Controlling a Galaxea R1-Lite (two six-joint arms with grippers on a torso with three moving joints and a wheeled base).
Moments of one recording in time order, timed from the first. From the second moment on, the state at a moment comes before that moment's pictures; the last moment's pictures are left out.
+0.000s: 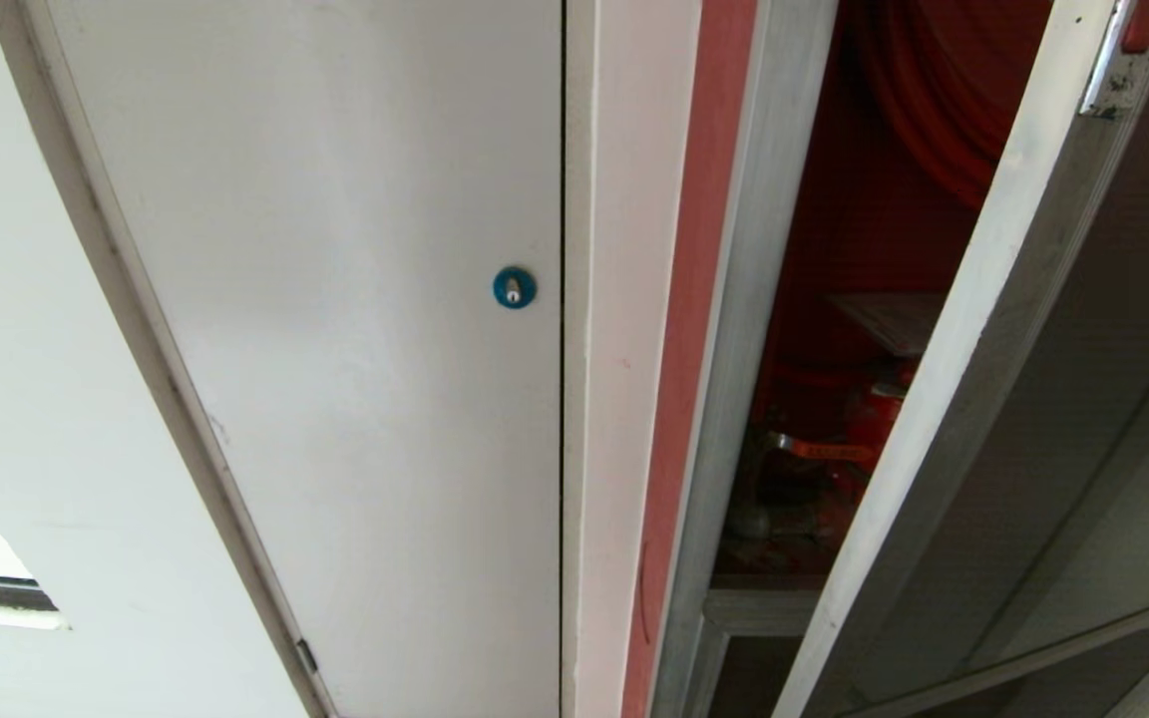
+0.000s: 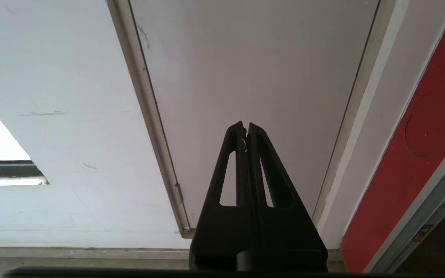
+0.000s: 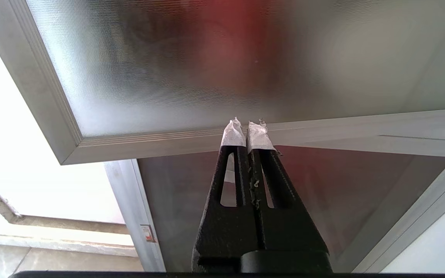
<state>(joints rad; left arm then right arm) 0.01 0.00 0.00 -0.01 -0.03 0.04 0.01 0.00 0.00 0.01 0.01 -0.02</state>
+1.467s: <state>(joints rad) 0.01 0.00 0.00 -0.01 -0.03 0.04 0.01 0.05 -0.24 0.16 0.12 -0.01</state>
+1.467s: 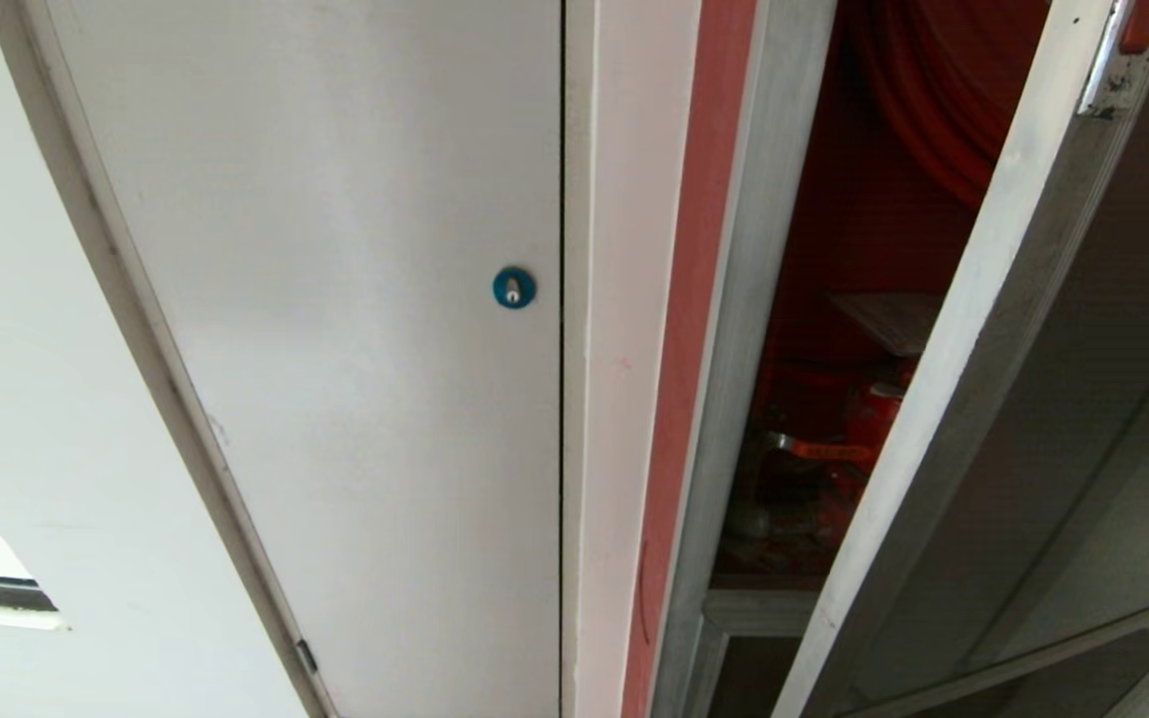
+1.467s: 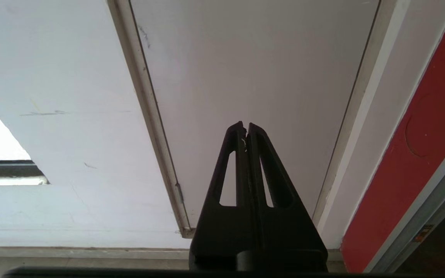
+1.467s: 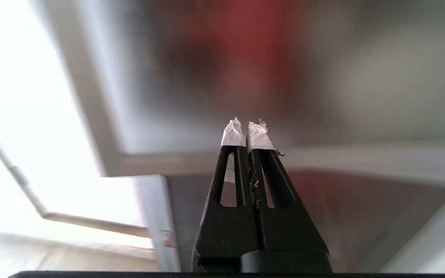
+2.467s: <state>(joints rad) 0.01 0.00 0.00 -0.01 -0.03 0.03 0.12 0.88 -0.99 0.31 0.73 -0.06</state>
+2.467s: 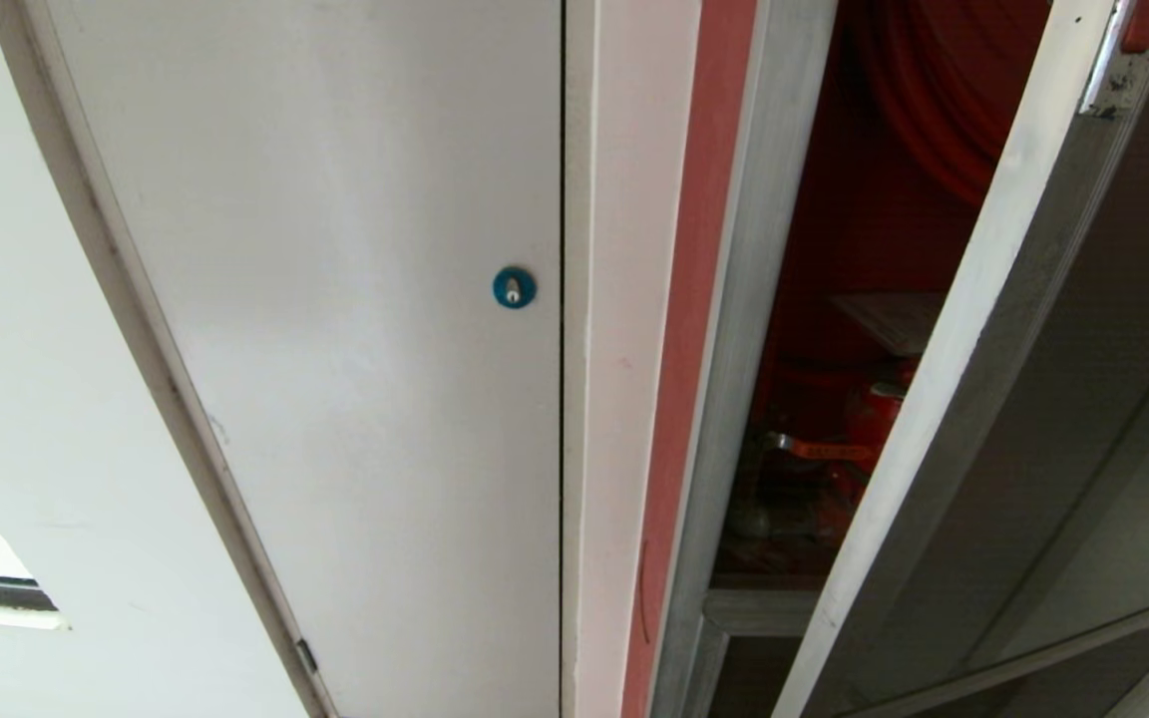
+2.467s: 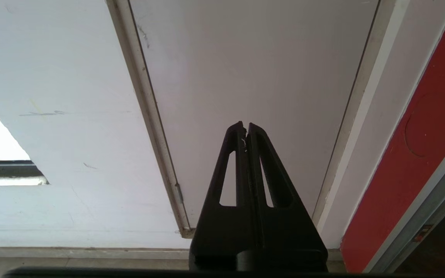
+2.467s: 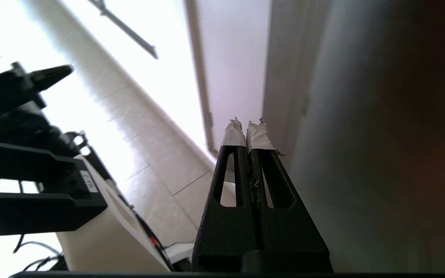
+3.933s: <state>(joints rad) 0.01 0.00 0.00 -0.01 -0.03 0.03 0.33 1.34 -1.13 -0.09 0.28 -0.08</state>
